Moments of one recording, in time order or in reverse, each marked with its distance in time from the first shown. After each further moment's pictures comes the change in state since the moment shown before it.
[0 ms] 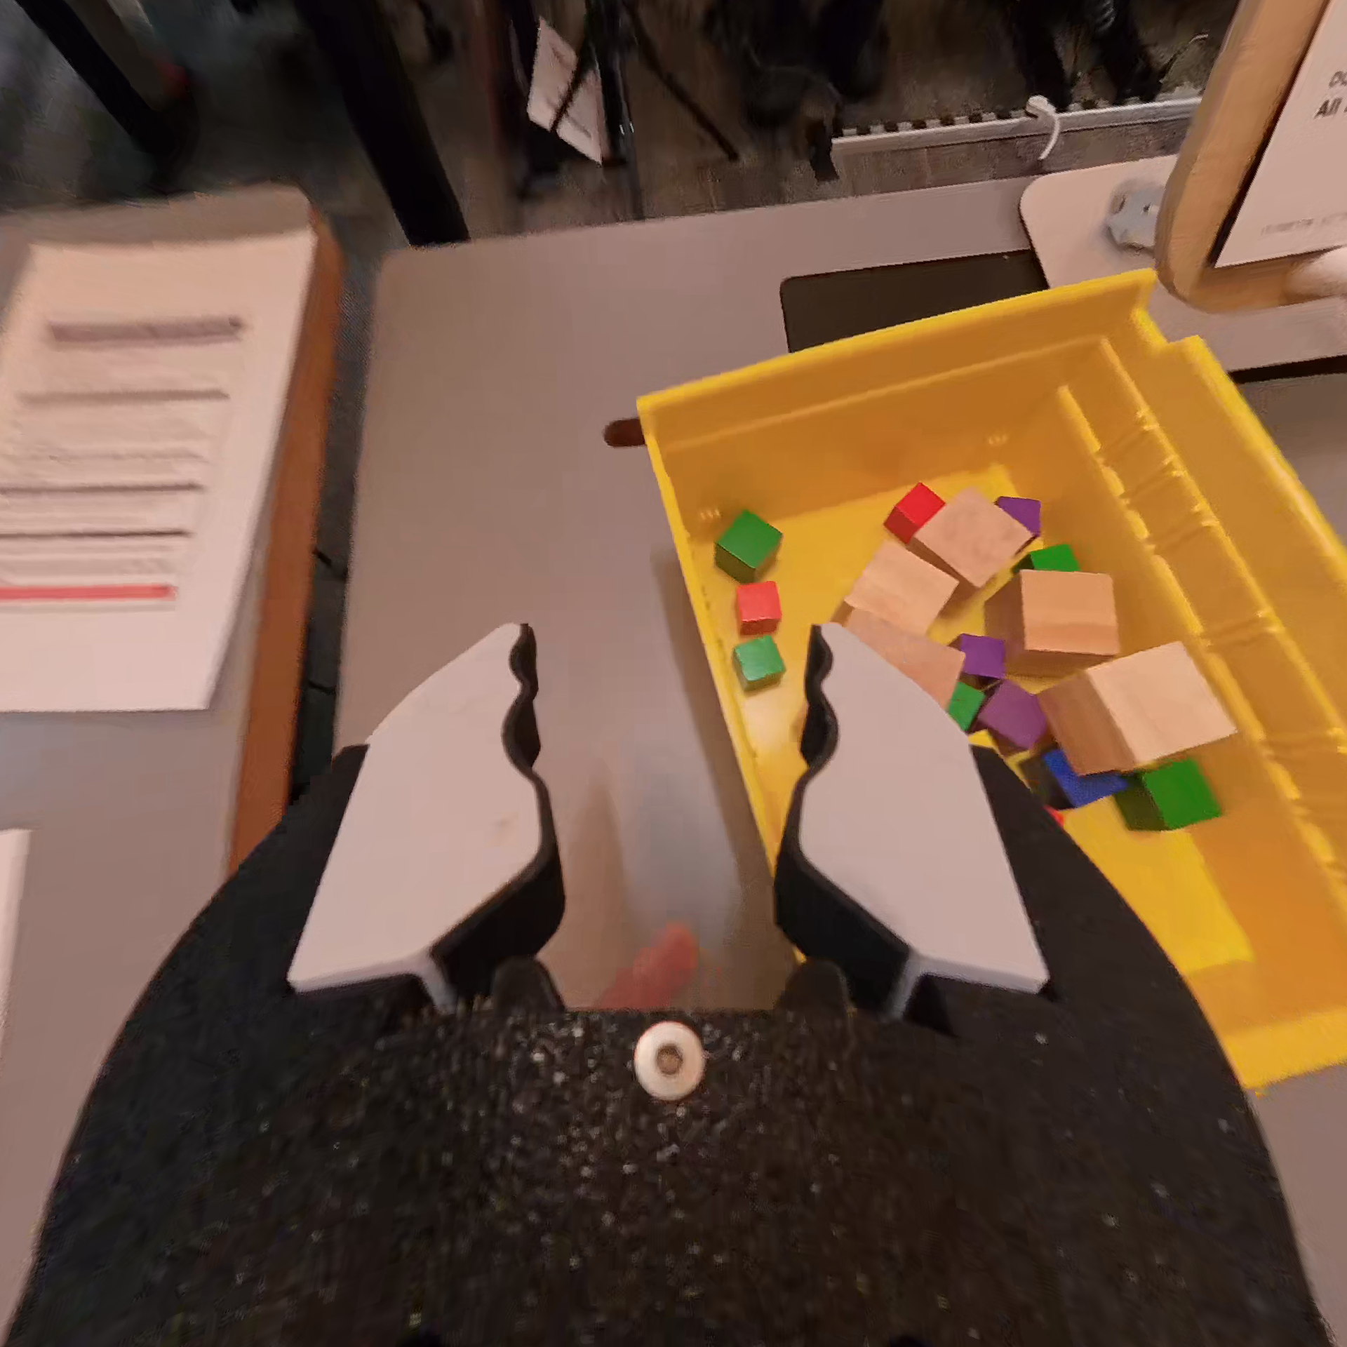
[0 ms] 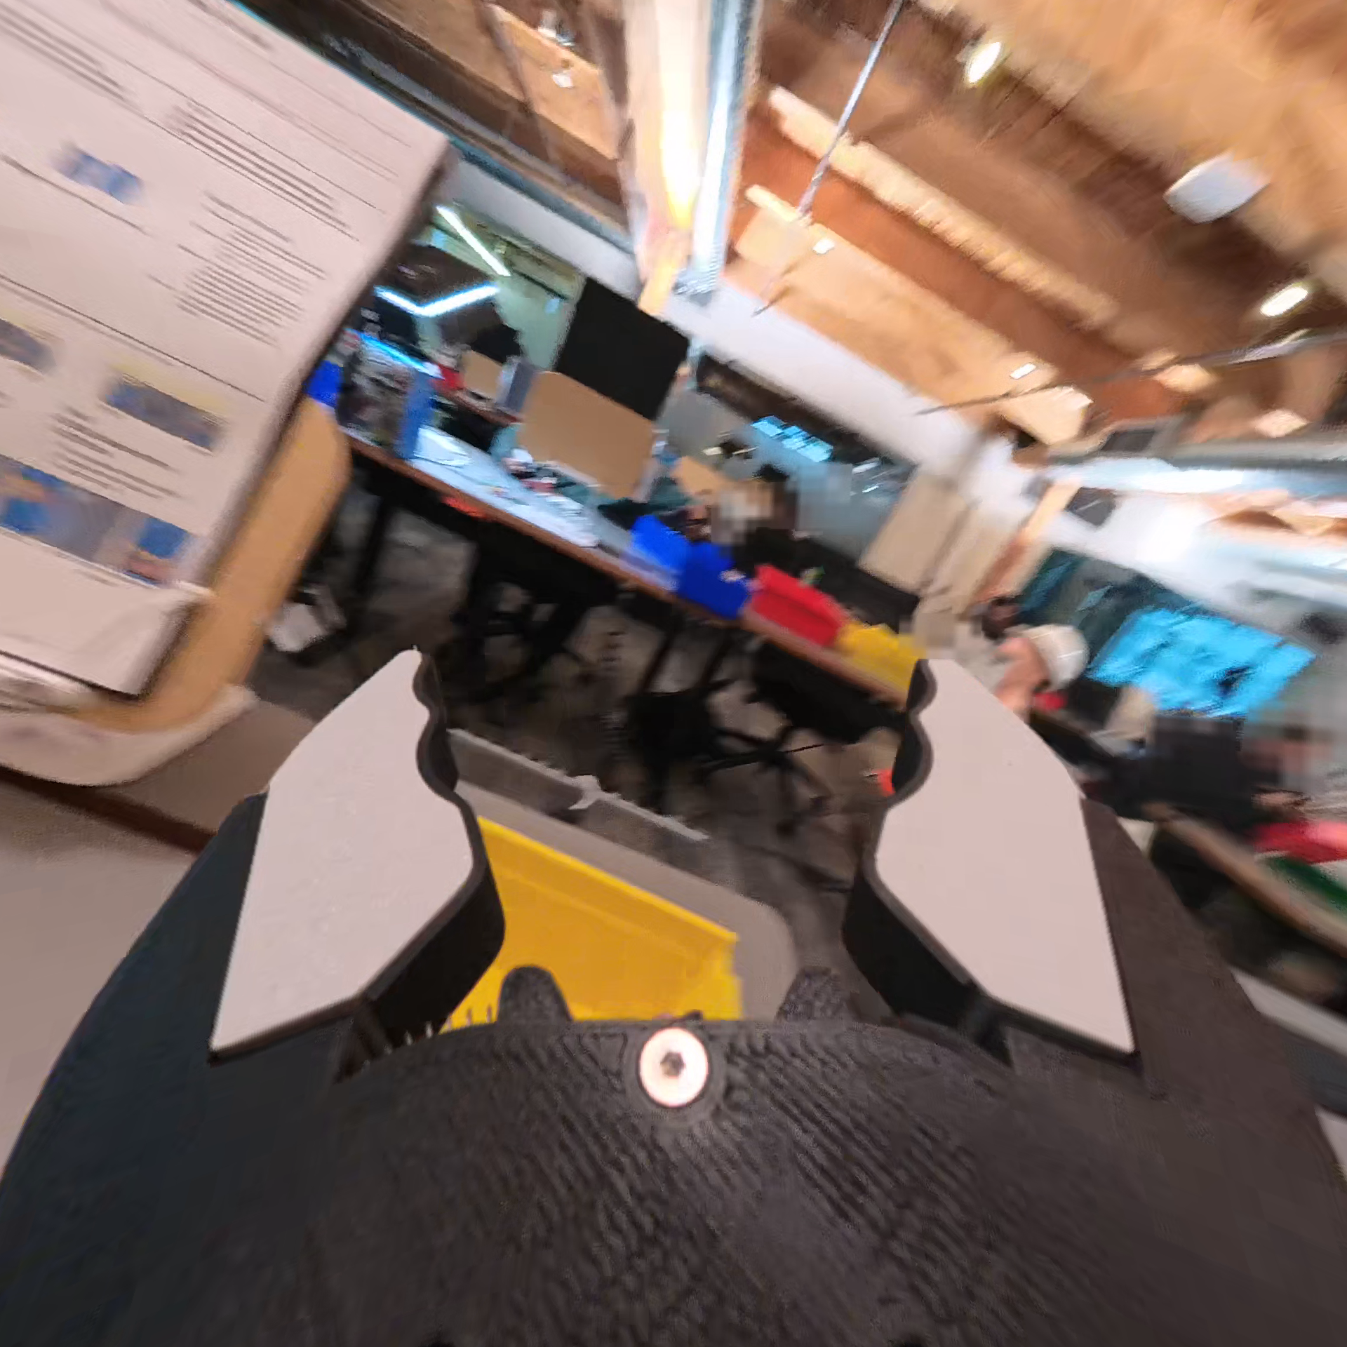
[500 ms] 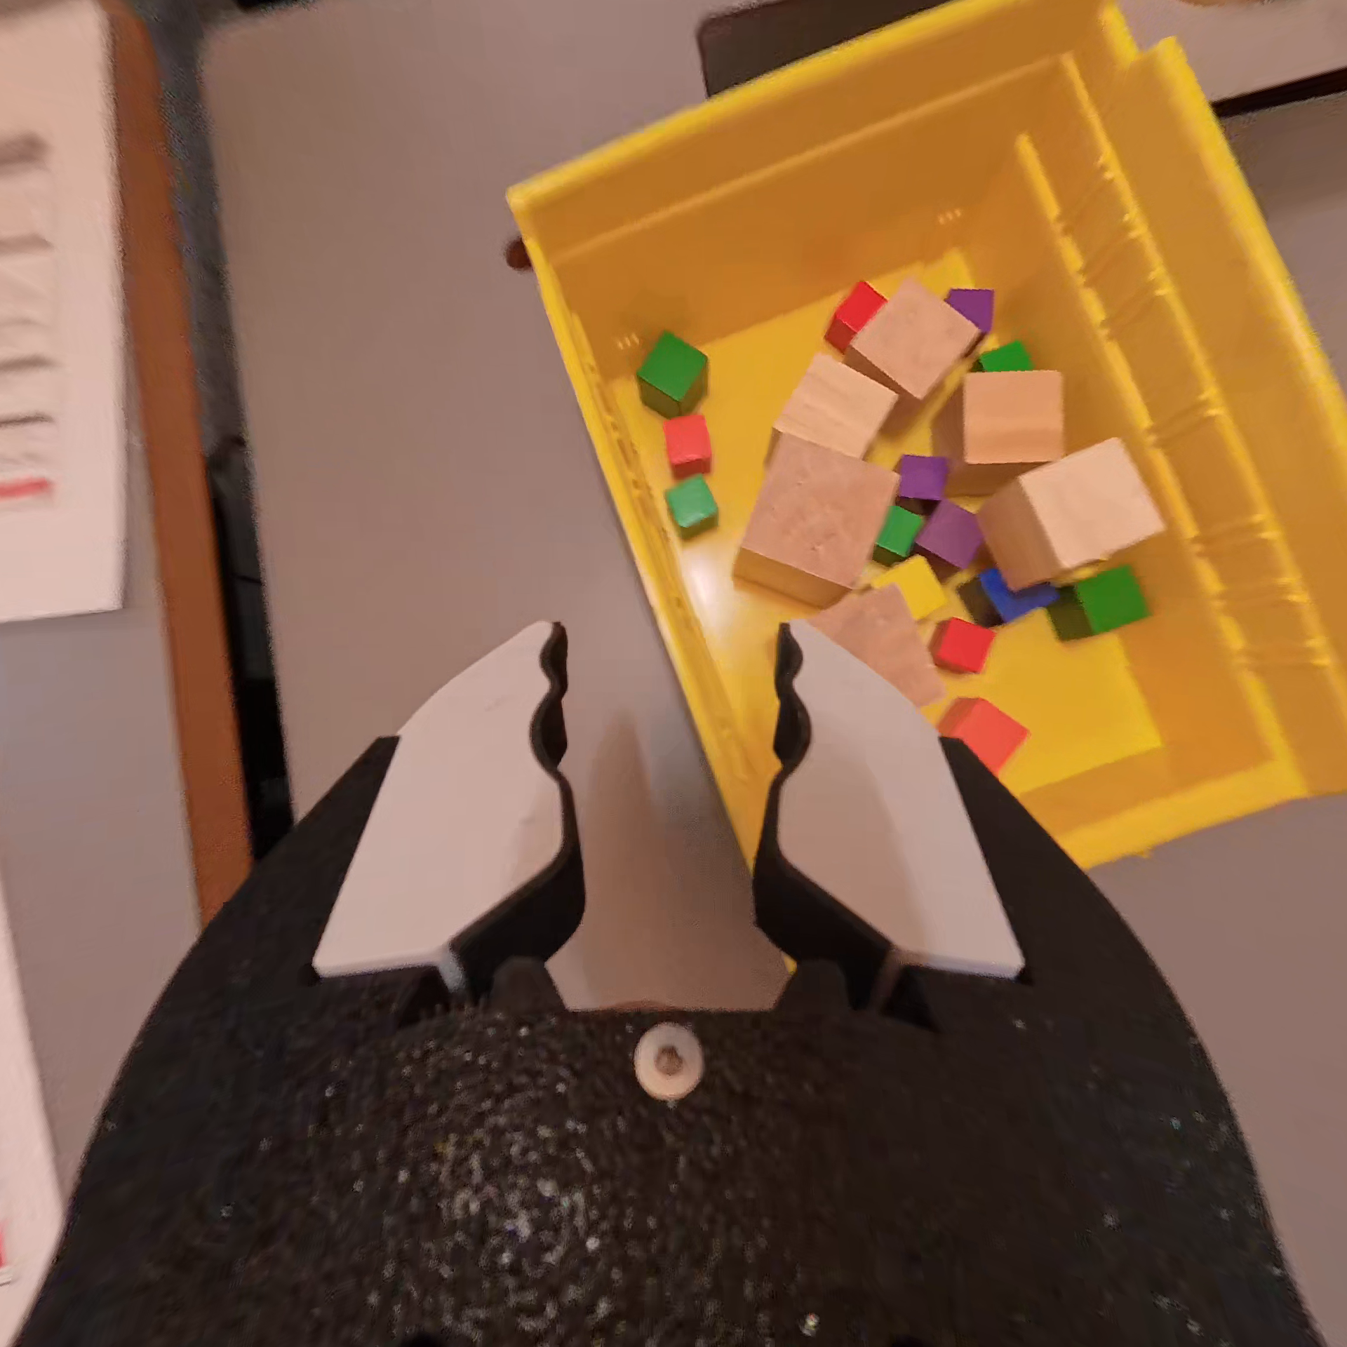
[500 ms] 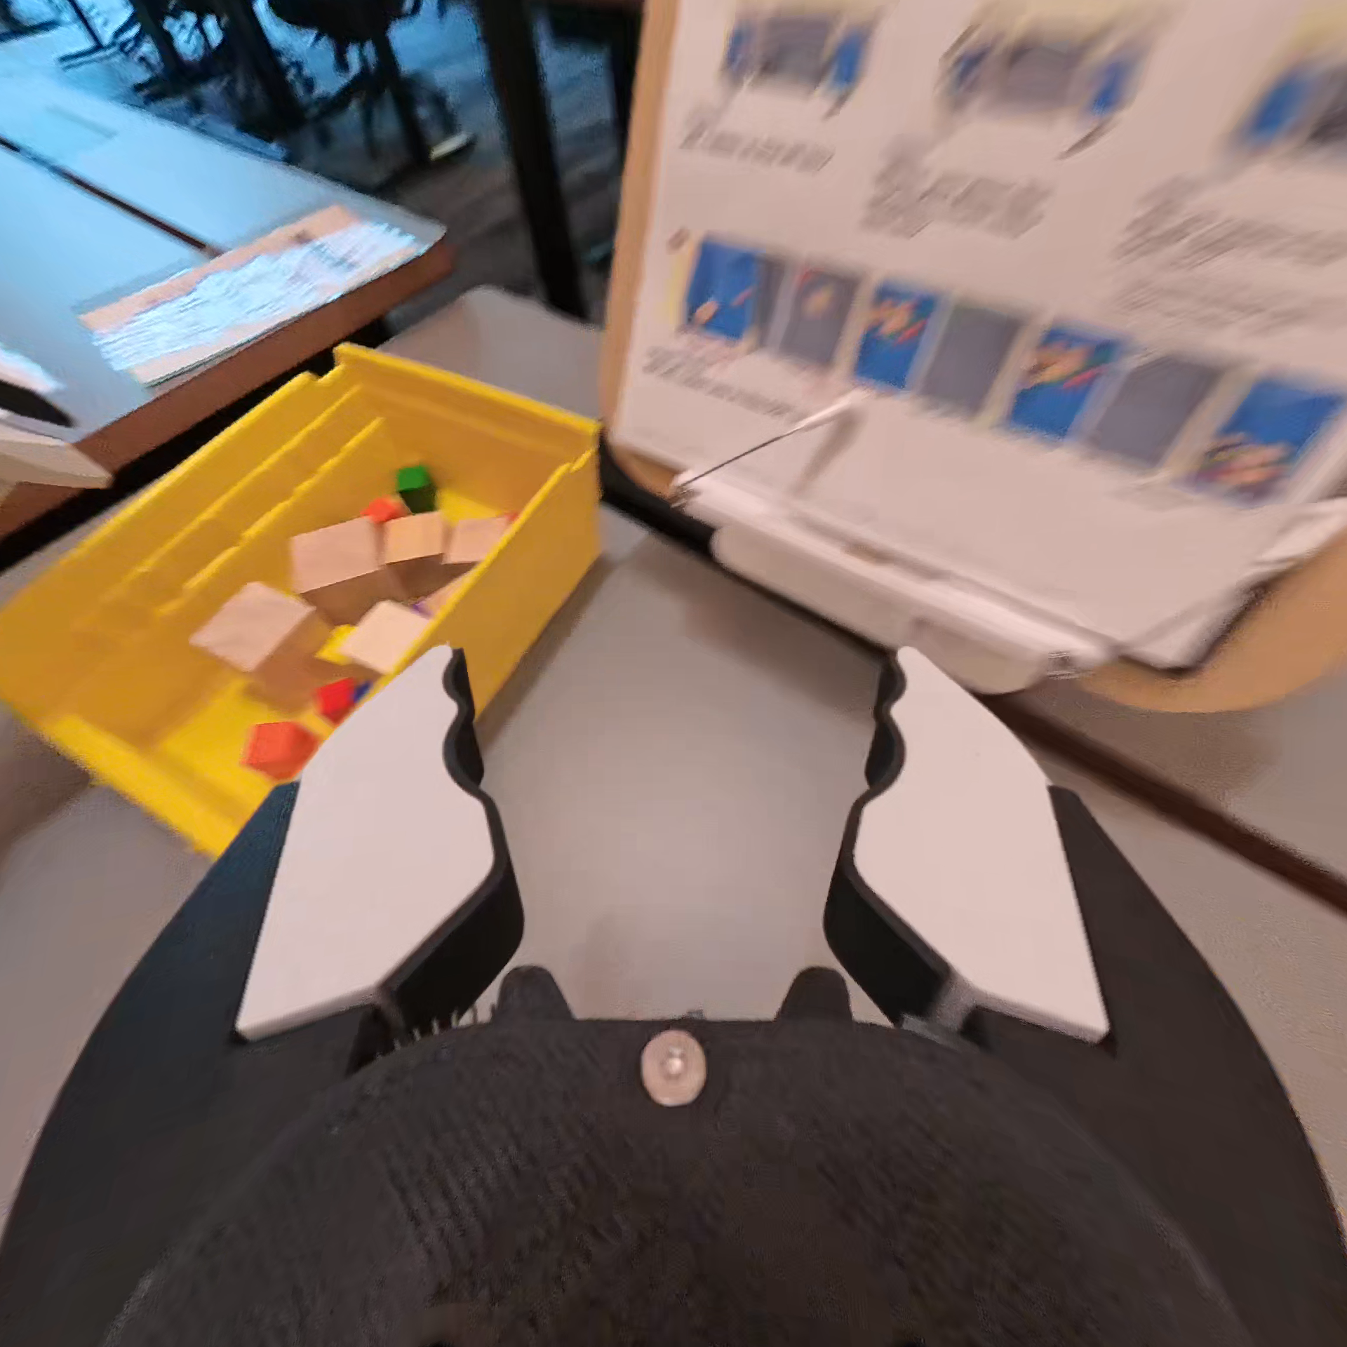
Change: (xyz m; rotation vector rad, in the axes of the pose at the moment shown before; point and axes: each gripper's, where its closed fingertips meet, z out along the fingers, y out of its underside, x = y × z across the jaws) left arm 0.027 0.038 -0.022 -0.232 0.073 0.062; right arm -0.398 -0.045 0.025 -0.520 -0.723 0.424
